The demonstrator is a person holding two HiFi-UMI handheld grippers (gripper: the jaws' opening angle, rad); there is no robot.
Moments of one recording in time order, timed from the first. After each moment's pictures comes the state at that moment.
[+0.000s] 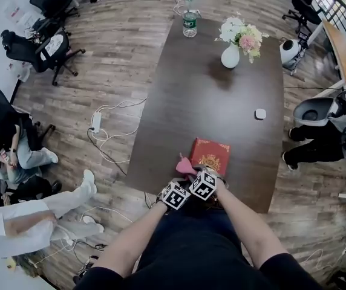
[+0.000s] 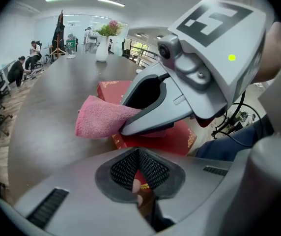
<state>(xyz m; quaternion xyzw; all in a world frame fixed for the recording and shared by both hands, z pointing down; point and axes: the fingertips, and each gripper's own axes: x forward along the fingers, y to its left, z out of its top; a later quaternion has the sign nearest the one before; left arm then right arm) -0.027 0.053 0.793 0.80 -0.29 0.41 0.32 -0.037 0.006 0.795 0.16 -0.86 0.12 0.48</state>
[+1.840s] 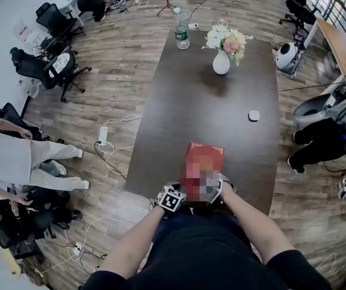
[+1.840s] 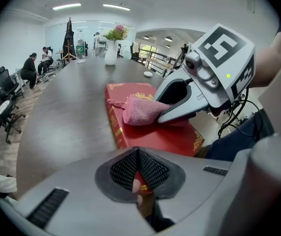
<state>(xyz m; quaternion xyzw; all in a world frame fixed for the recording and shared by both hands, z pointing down) -0.029 0.044 0.794 0.78 -0.36 0.41 0.30 0.031 0.010 0.800 0.17 -0.84 0.11 0.50</state>
